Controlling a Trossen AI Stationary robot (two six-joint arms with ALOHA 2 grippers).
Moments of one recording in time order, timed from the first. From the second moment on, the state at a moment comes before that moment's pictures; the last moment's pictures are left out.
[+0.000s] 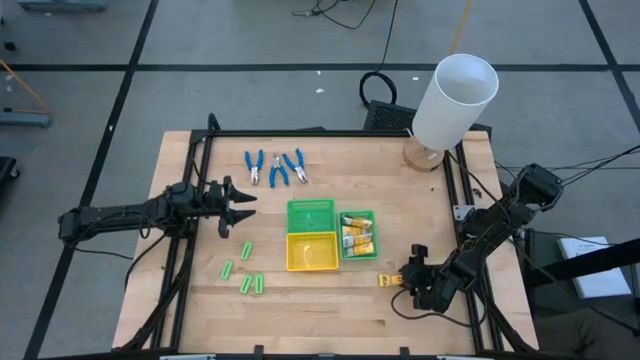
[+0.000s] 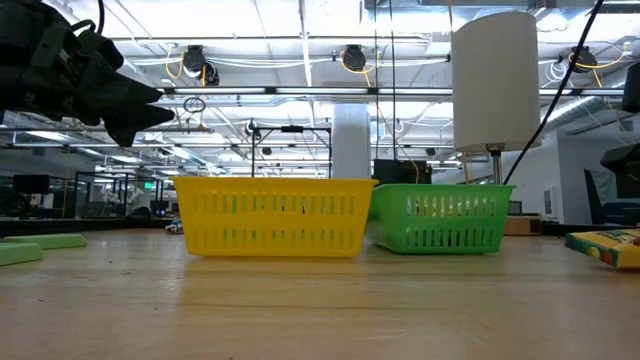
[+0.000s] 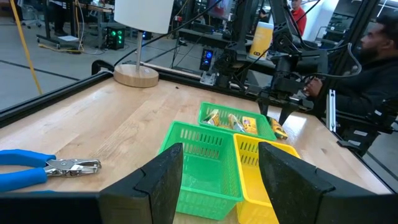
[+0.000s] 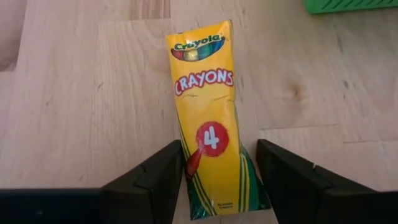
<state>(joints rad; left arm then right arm) 0.20 0.24 0.02 0.16 0.15 -0.19 0.88 1.49 0.50 -0.22 0.43 0.88</state>
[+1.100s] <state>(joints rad) 0.20 0.24 0.02 0.16 0.15 -0.19 0.88 1.49 0.50 -0.22 0.45 0.87</state>
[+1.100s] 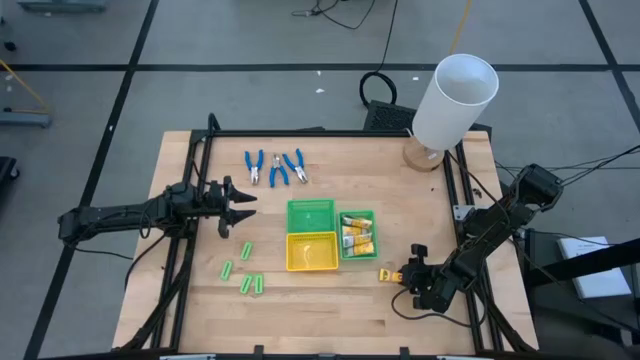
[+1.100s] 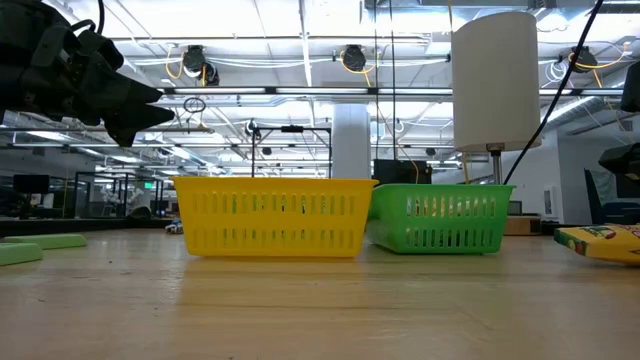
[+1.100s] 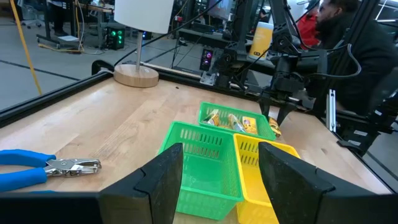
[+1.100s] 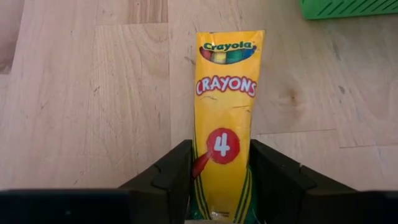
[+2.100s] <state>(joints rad) 0.20 0.24 0.02 0.16 0.15 -0.19 0.88 1.41 0.50 -0.07 0.46 0.71</state>
